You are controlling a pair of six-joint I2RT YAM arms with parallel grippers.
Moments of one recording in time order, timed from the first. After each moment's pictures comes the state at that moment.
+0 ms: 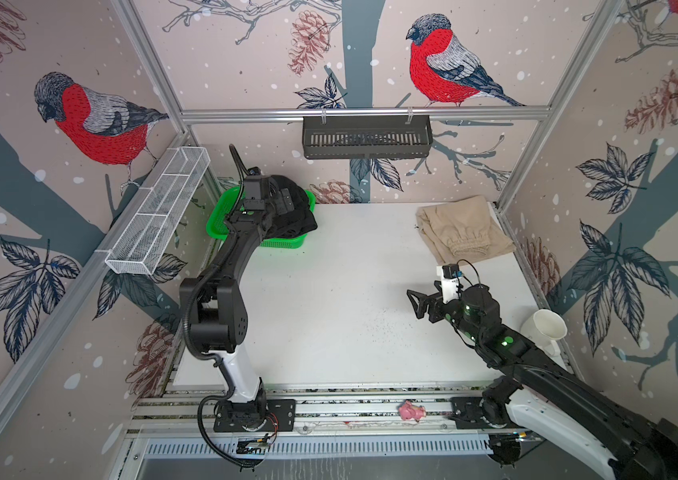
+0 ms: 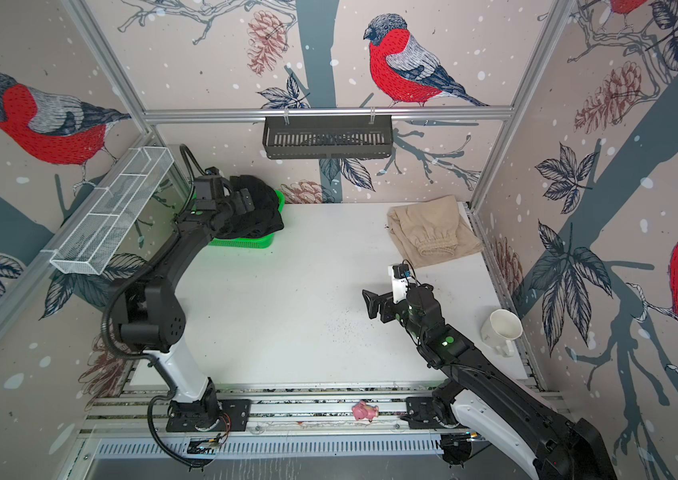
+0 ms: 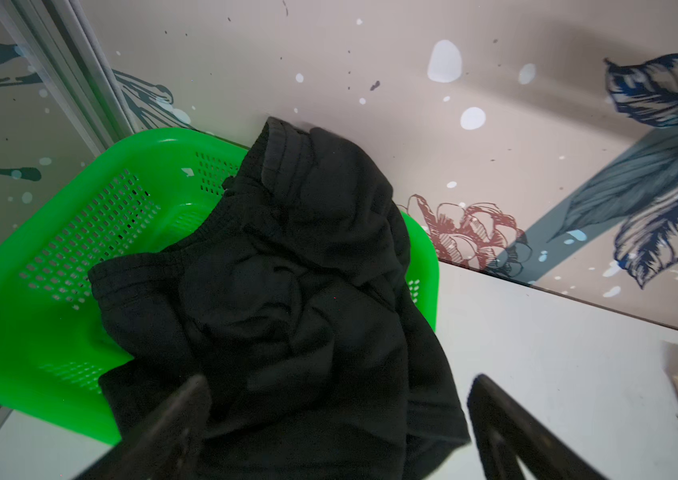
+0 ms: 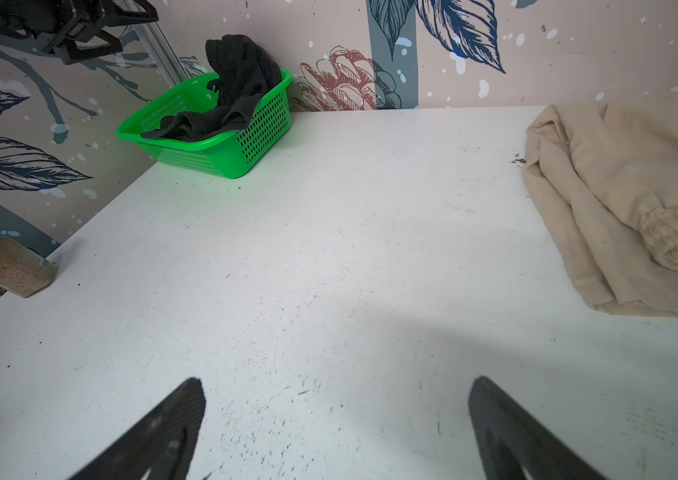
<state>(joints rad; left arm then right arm) -0.04 1.88 1.67 -0.32 -0.06 -0.28 0.60 0.78 0.40 0.03 -0.01 0.26</state>
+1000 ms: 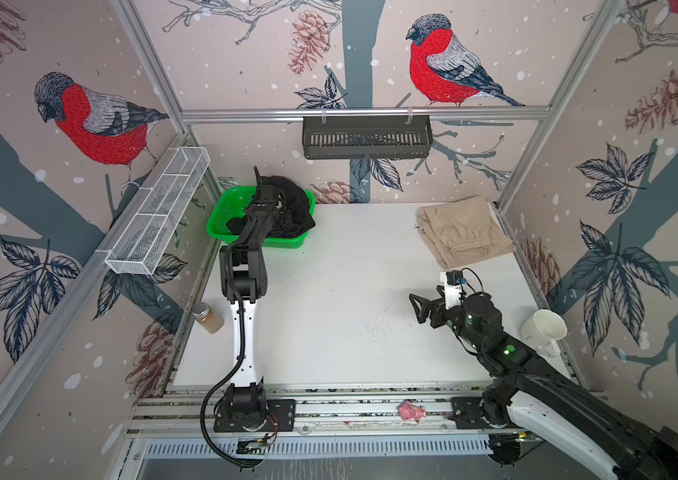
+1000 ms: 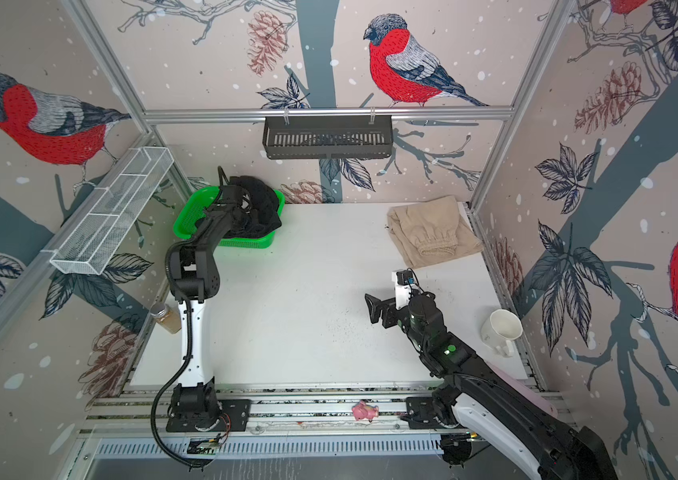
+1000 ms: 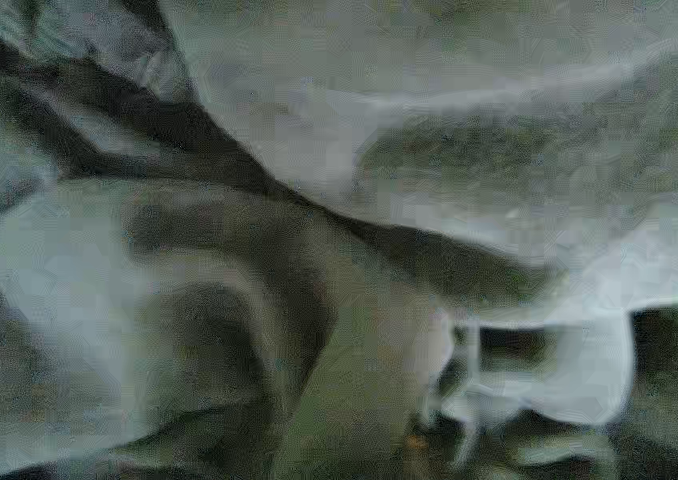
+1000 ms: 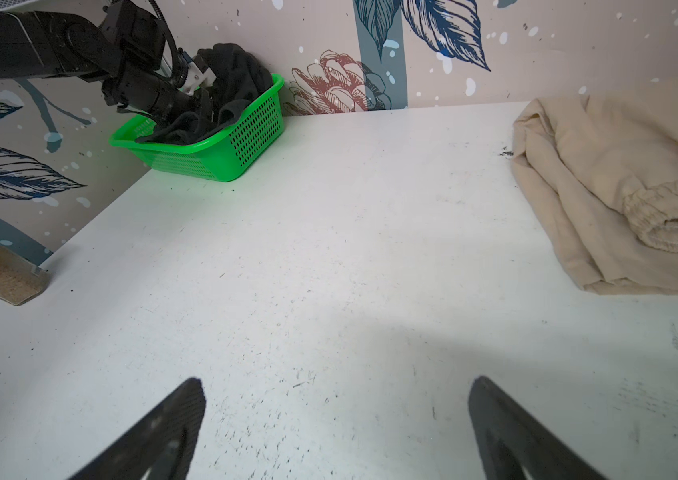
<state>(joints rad) 0.03 2.50 2.21 -0.65 0.15 -0.20 0.62 0.72 0.34 0.05 0.04 0.29</state>
